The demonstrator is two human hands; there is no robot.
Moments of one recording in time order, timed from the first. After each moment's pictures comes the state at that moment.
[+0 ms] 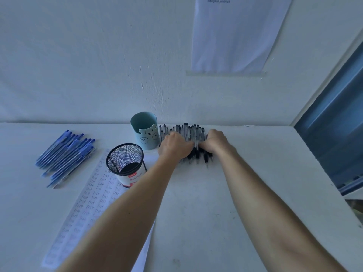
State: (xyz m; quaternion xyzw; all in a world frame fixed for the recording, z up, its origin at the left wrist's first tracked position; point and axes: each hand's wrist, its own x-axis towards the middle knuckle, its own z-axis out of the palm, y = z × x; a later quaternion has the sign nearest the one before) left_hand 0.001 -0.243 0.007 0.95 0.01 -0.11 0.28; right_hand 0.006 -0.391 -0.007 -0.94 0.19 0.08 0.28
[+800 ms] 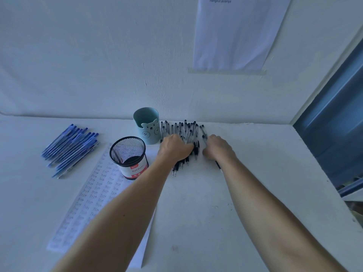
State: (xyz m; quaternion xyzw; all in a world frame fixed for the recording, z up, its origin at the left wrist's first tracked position) left_hand -0.023 -0.233 0.008 0.96 -0.03 -0.10 0.26; right_hand -0.037 -0.379 0.002 -0.96 0.17 0.11 0.17
